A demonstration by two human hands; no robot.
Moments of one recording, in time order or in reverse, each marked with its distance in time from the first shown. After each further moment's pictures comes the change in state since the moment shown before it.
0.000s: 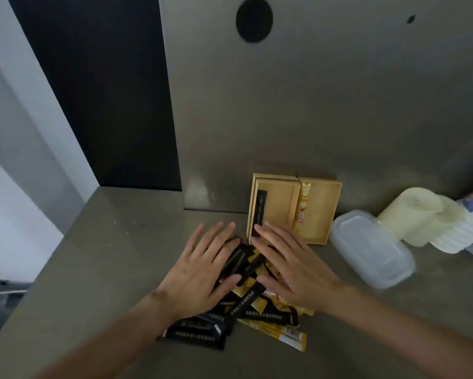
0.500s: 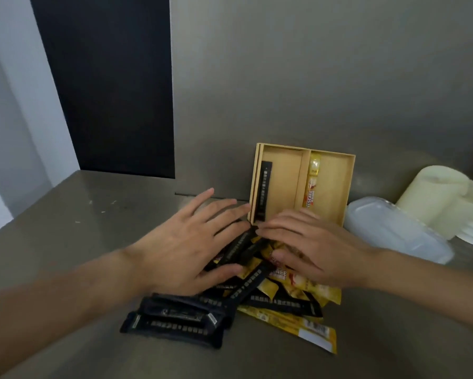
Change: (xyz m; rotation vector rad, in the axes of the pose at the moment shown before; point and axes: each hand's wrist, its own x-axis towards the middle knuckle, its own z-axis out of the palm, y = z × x) left_hand 0.001 -0.013 0.016 0.340 0.187 0.291; right_hand -0.001 0.022 0.032 -0.069 0.185 -0.278
